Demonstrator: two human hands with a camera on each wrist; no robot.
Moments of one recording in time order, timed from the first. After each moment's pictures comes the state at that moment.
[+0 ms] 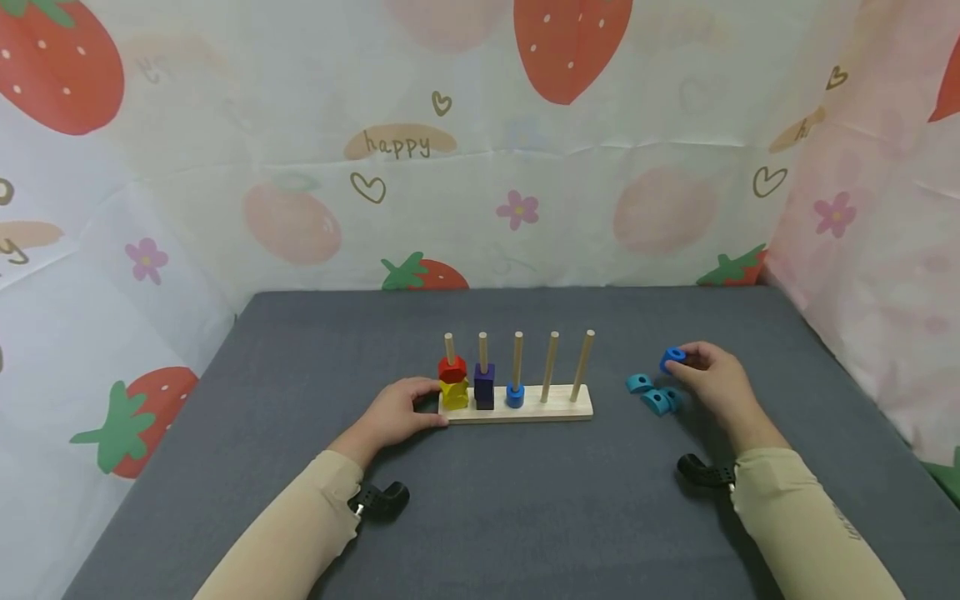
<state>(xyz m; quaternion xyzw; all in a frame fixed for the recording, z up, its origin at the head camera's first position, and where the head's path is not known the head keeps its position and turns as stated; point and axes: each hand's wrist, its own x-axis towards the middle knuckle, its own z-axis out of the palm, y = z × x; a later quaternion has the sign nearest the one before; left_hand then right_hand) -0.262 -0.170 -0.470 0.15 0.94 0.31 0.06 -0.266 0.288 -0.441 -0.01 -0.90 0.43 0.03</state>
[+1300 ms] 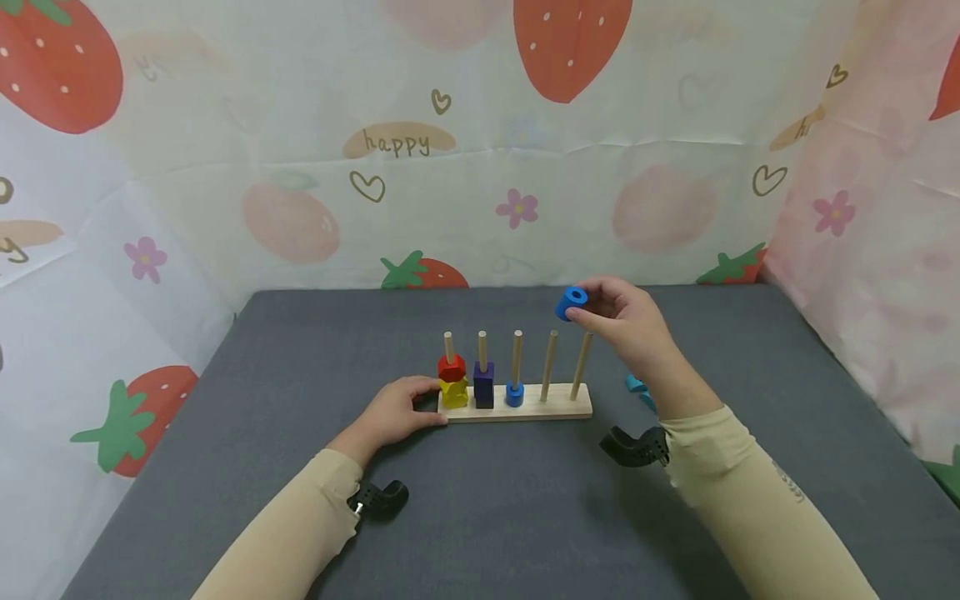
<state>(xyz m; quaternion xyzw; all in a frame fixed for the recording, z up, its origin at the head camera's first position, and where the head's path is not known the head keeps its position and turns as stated) -0.263 -0.172 -0.472 0.16 0.94 0.31 0.06 -0.257 0.157 -0.331 0.17 -0.80 0.58 0.02</state>
